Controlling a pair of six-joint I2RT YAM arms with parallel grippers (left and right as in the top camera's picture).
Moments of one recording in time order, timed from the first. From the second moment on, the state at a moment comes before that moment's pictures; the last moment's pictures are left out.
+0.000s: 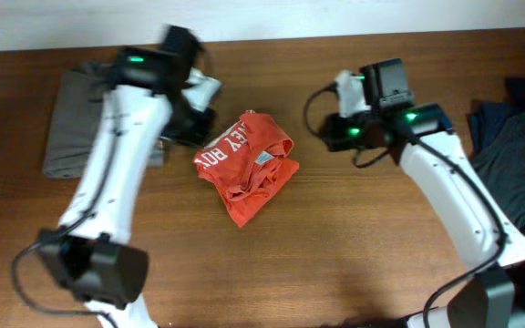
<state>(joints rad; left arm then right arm) -0.26 1.93 2.05 -1.54 0.08 0.05 0.23 1.62 1.40 -0.78 -0.36 0.11</state>
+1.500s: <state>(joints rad) -0.07 1.90 1.36 -0.69 0.44 0.11 0.41 1.99 1.43 -0.53 -0.59 0.14</state>
